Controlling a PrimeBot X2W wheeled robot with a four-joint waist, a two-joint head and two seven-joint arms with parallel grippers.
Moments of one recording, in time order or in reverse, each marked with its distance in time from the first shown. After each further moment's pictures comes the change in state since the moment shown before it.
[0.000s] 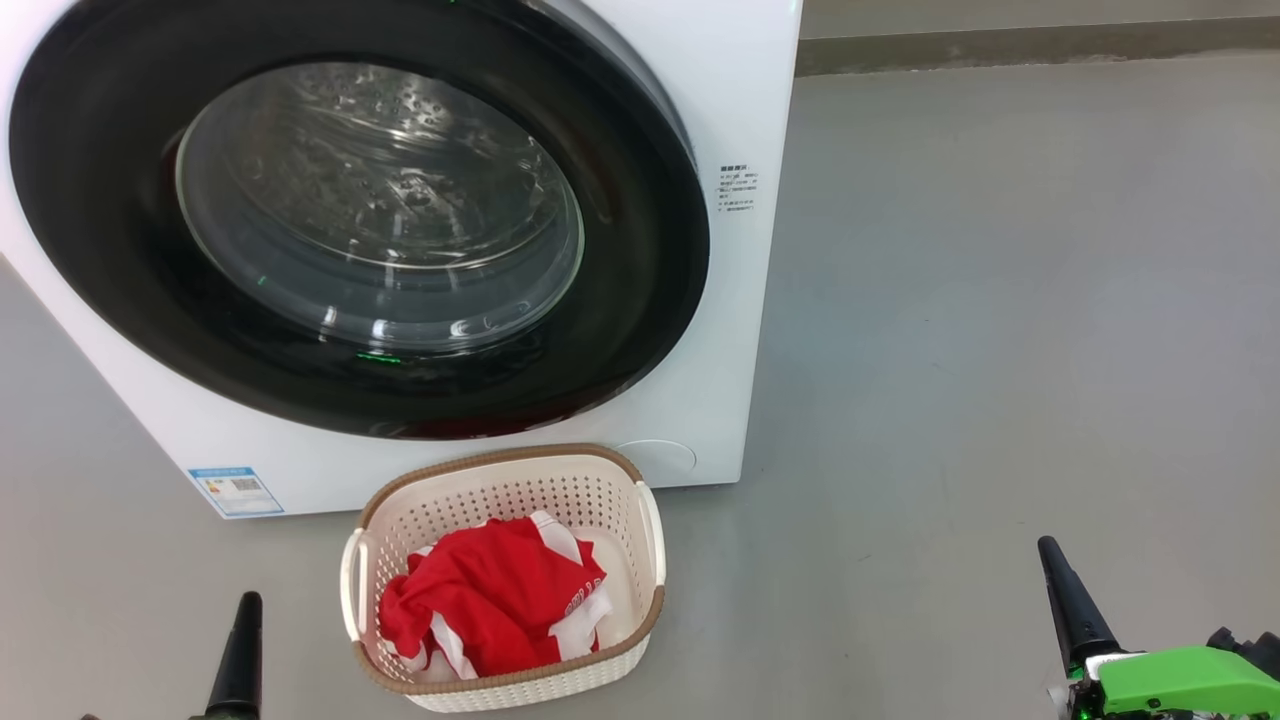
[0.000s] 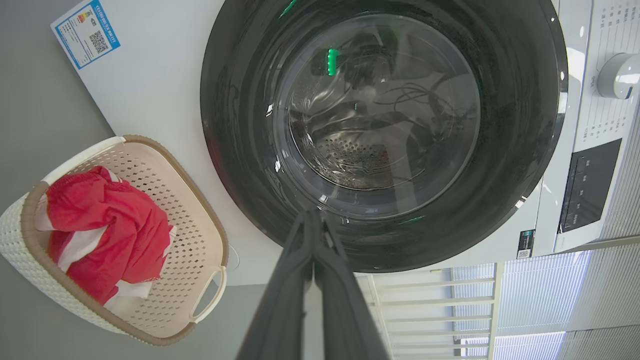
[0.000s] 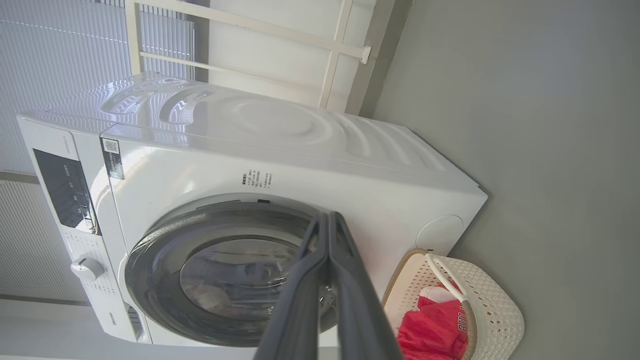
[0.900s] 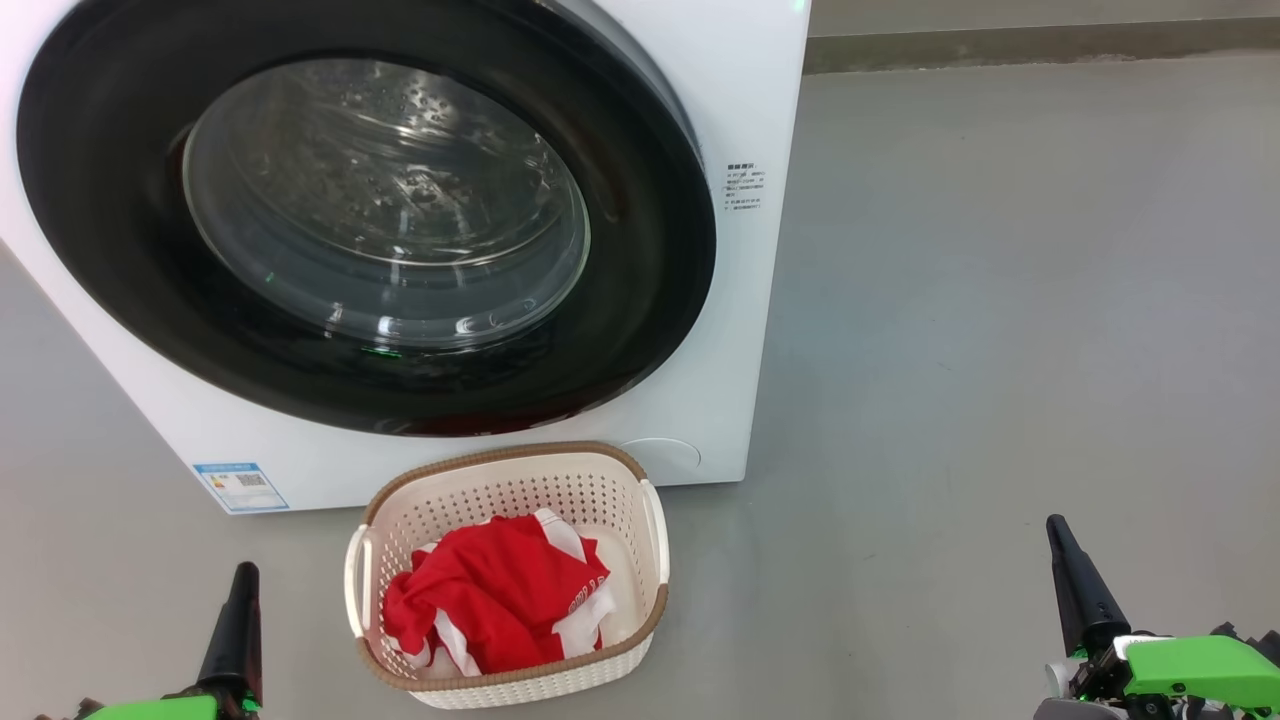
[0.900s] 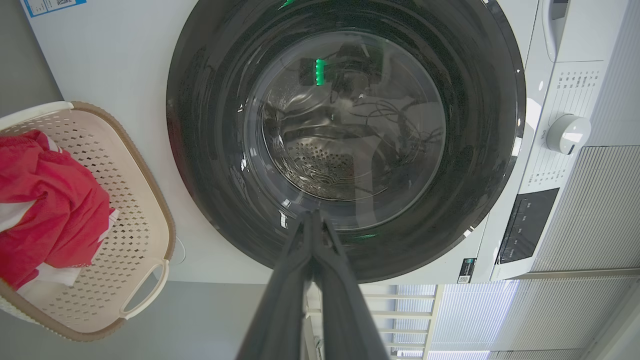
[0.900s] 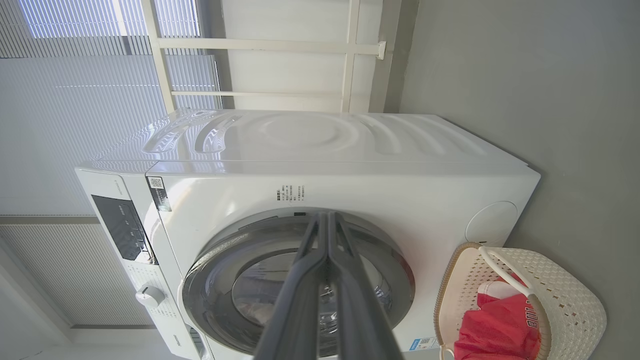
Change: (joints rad) left arm -0.036 -0.008 0.015 -0.010 -0.204 0.000 0.051; right arm -0.022 0.028 -0.045 -0.017 0.177 0.000 0.055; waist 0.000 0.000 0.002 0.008
